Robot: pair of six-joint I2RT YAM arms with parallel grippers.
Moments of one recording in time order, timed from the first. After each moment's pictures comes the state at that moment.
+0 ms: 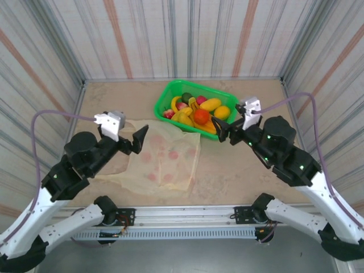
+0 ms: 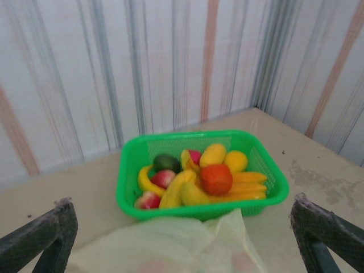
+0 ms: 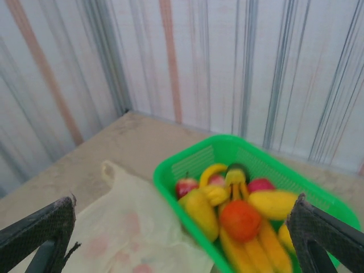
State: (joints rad) left arm -0.78 0.66 1.06 -0.59 -0.26 -0.11; right arm 0.73 0.79 1.16 -0.56 0.13 0.17
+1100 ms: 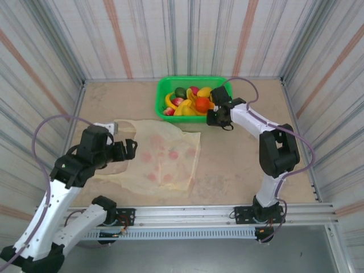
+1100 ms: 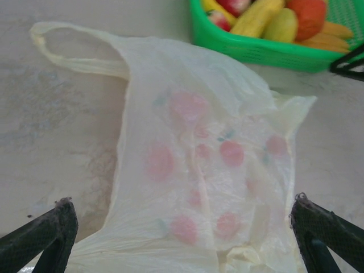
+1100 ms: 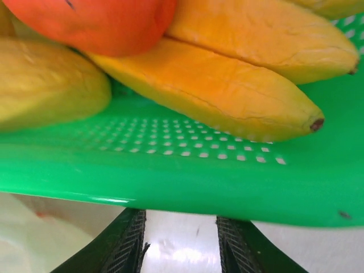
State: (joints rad) left arm -0.39 0.77 1.03 -1.04 -0.01 -0.45; right arm 0.40 1.83 1.41 -0.67 0.00 0.42
